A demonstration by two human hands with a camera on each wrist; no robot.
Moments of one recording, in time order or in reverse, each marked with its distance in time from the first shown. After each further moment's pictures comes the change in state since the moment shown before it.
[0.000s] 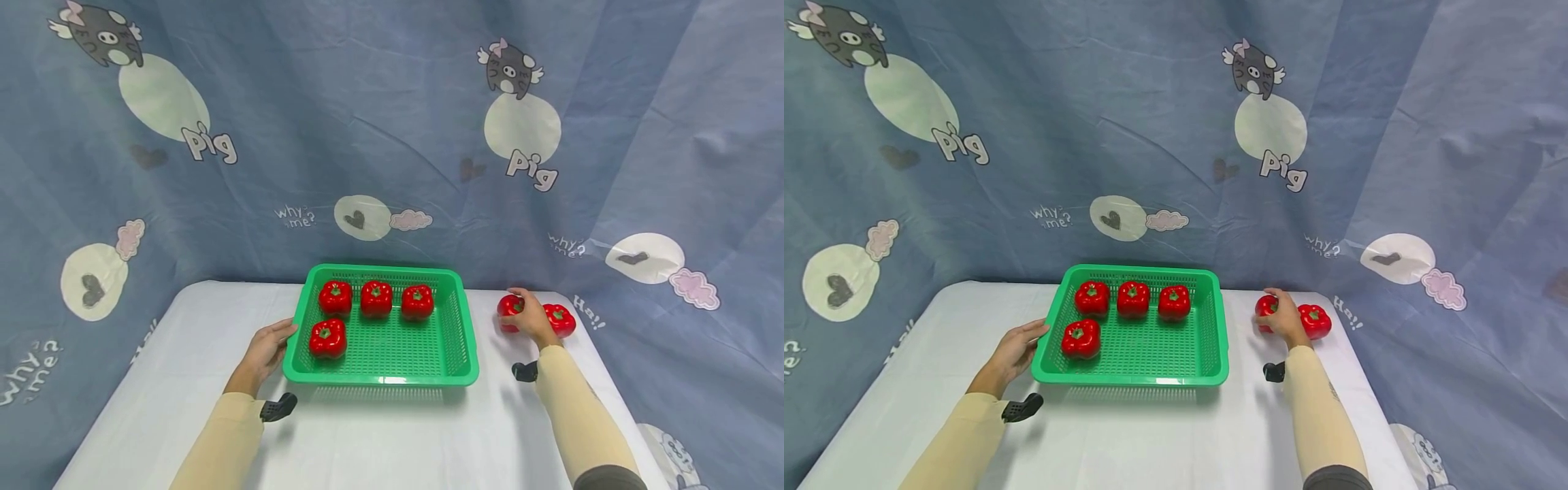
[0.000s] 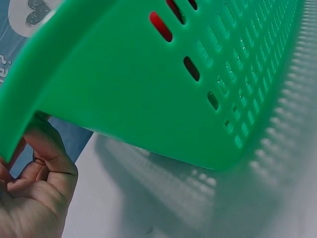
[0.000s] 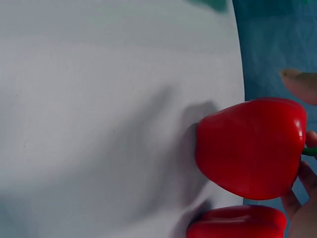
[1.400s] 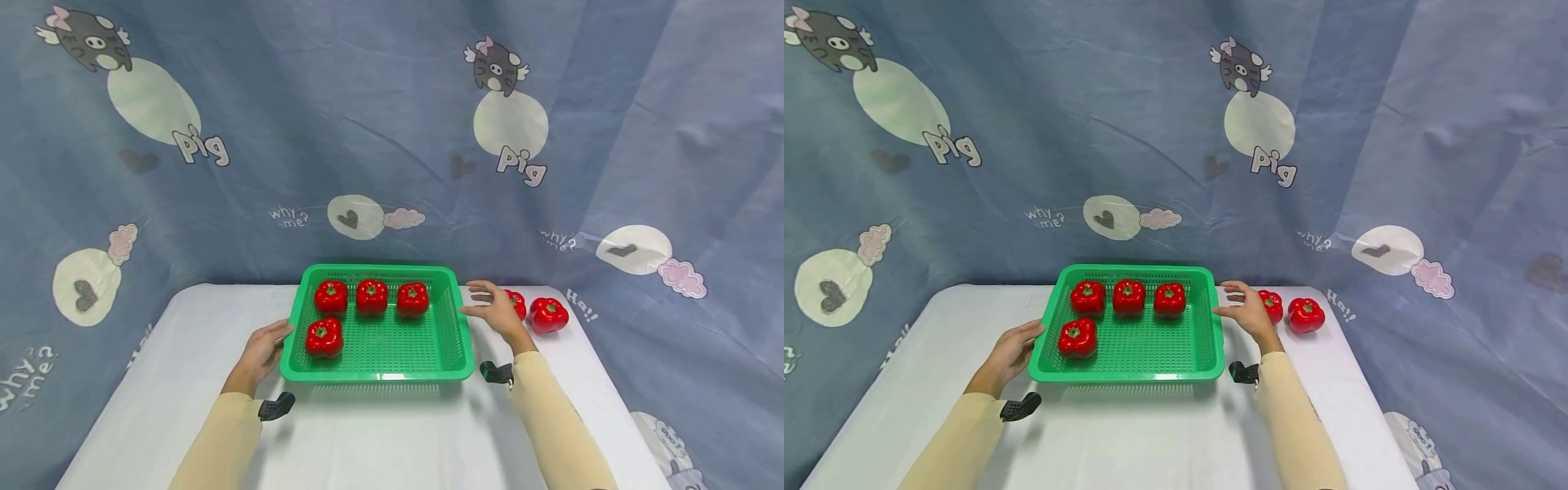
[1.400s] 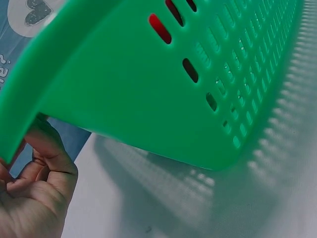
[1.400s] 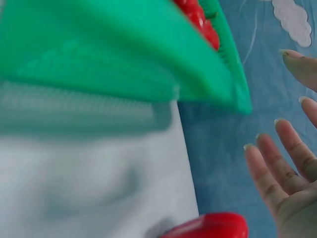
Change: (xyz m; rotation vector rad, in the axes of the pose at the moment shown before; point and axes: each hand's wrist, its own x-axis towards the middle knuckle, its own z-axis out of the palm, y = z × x) left_hand -0.001 0.001 0.000 -0.007 -0.004 -0.020; right_hand -0.039 -0.057 0.032 0.334 -0.085 -0.259
